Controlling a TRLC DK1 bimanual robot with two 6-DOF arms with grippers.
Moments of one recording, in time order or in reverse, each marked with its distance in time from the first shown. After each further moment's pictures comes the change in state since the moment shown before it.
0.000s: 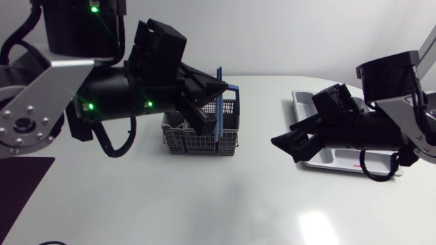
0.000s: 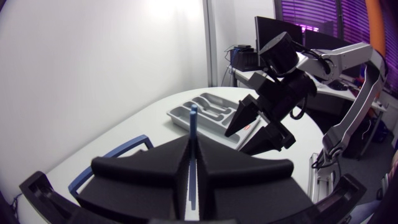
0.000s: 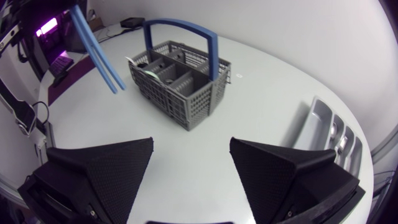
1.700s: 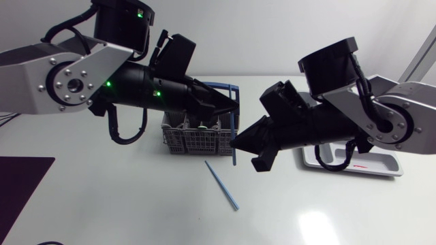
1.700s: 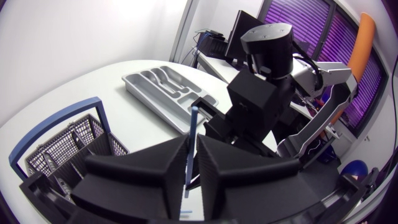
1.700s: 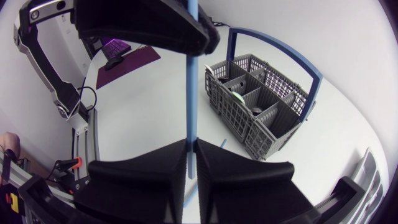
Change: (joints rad) left arm 0.106 0.172 0.138 -0.187 0.399 -0.158; right arm 0.244 0.168 0.121 0.029 -0.156 -0.018
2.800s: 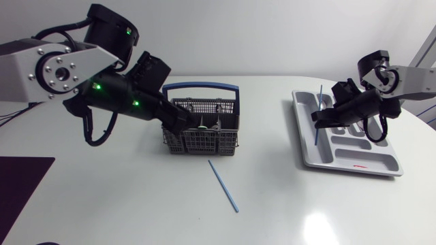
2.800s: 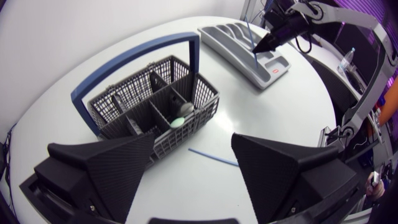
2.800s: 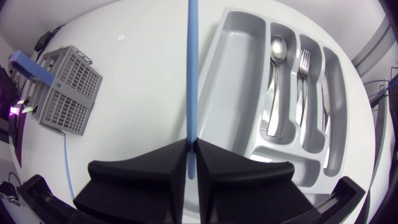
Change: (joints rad) left arm 0.131 -0.001 -0.001 -0.299 -0.353 0.169; right arm -0.662 0.472 0.302 -0.169 0.258 0.046
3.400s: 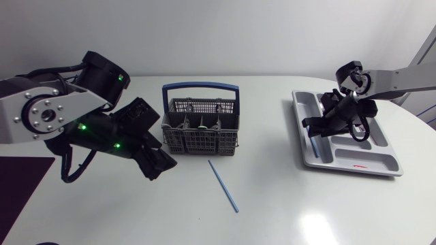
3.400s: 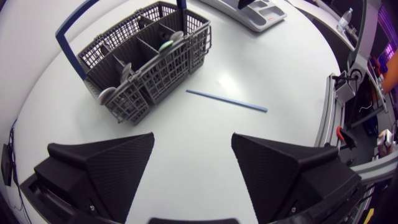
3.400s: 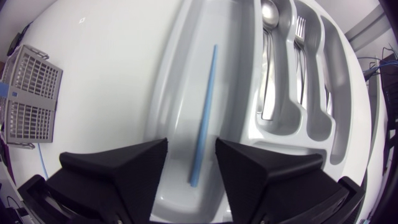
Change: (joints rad) left arm 0.021 -0.114 -0.216 -0.098 -0.033 0.182; right arm 0.046 0.165 0.107 -0.074 0.178 0.086
